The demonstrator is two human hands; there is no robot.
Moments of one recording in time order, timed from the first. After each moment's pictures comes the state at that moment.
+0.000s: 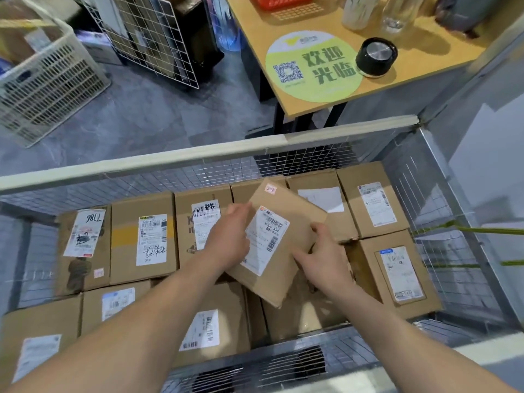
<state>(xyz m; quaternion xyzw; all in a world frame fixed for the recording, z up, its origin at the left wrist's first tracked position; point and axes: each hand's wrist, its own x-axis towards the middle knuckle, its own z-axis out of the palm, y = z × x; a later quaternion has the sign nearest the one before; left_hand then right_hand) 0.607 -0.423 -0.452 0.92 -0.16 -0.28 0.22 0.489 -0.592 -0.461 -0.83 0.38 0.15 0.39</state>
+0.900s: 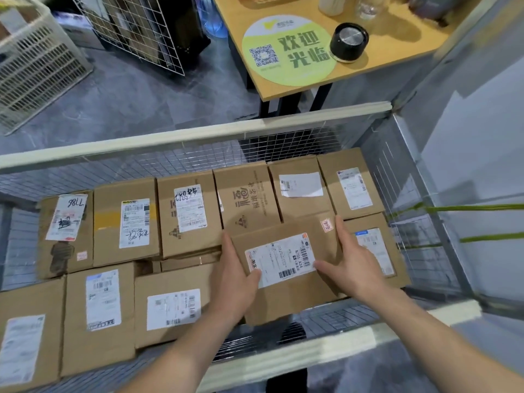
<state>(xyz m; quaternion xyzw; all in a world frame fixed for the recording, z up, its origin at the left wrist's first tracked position) 0.470 -0.434 -0.443 0.87 0.03 -0.29 0.39 0.407 -0.664 -0.427 -0.90 0.28 0.21 0.27</state>
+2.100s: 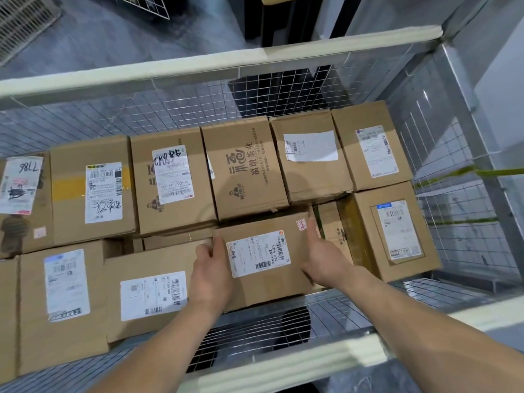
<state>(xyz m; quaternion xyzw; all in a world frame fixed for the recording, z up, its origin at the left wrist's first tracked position) 0.456 -0.398 -0.574 0.92 -0.03 -0.33 0.19 0.407 -0.634 -0.583 -0.88 0.19 0.37 0.25</state>
